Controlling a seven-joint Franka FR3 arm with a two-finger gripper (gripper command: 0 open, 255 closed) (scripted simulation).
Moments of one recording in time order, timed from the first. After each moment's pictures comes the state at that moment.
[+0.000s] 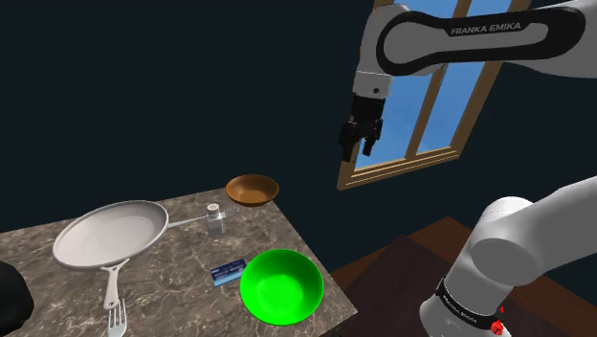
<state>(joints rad) 0.02 -0.61 0.11 -2.35 0.11 1.70 0.13</state>
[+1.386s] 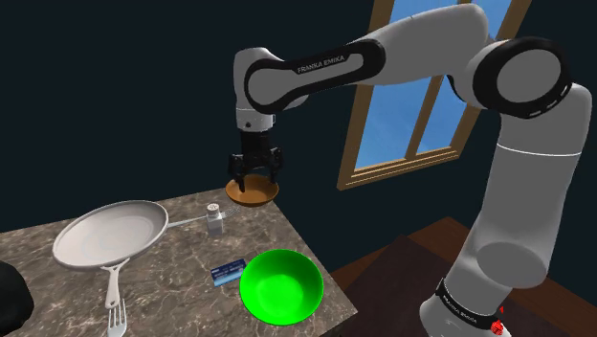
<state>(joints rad) 0.12 0.21 0.36 -1.77 0.03 1.84 0.61</state>
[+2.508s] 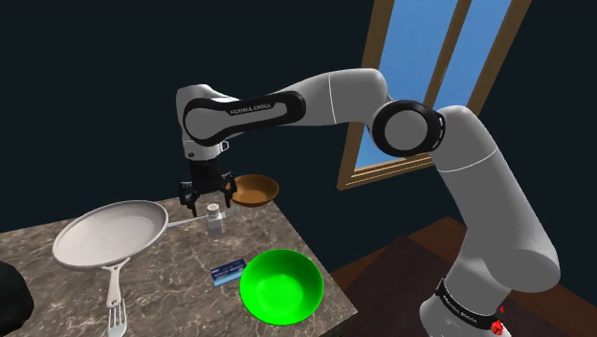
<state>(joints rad) 0.30 0.76 0.33 -1.15 -0.09 1.72 0.79</state>
